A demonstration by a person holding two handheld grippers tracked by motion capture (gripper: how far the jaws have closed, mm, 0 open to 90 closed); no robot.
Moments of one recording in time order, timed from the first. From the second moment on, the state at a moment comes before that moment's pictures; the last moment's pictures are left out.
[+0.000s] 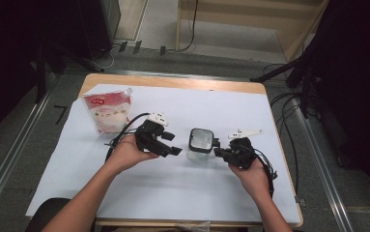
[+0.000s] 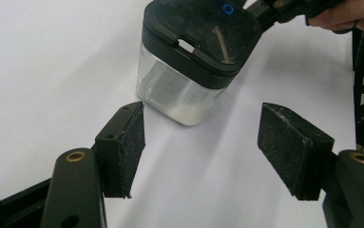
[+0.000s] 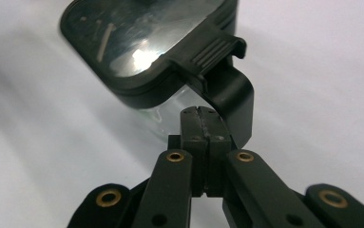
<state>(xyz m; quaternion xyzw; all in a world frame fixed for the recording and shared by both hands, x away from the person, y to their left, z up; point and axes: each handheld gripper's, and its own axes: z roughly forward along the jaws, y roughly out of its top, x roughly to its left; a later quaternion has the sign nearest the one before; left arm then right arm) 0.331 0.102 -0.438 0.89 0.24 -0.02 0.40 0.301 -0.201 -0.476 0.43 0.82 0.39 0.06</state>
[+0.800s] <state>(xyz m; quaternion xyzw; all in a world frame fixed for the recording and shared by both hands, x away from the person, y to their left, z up) 0.356 0.072 -0.457 0.88 0.22 -0.05 0.41 0.317 -0.214 -0.470 0.46 0.80 0.37 0.10</state>
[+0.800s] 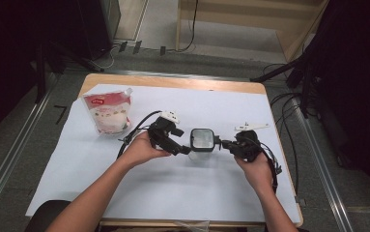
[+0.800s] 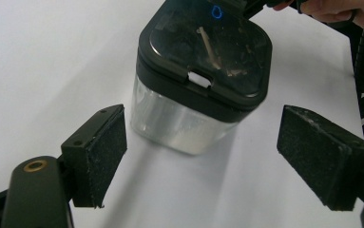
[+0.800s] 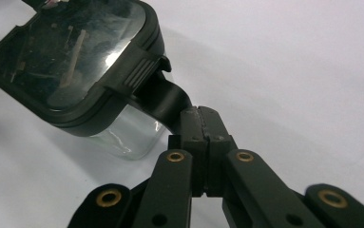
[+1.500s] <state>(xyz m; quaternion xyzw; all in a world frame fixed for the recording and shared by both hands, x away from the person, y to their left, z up) 0.362 0.040 -0.466 0.90 0.18 -0.02 0.39 0.319 -0.209 -0.473 0.47 0.80 0.35 0.11</state>
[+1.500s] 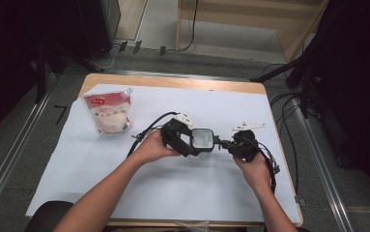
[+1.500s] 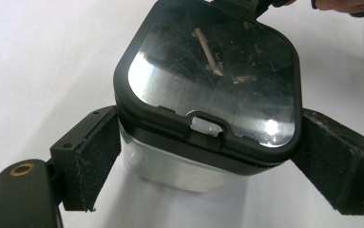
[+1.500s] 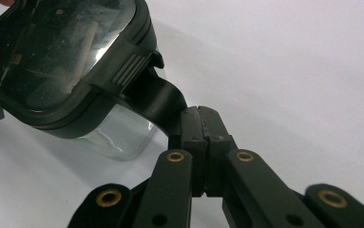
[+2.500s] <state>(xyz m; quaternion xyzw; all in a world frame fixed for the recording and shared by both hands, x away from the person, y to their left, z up) 0.364 0.056 -0.437 0.90 0.18 -0.01 0.40 0.315 -0.192 -0.476 0.44 0.83 0.34 0.11</state>
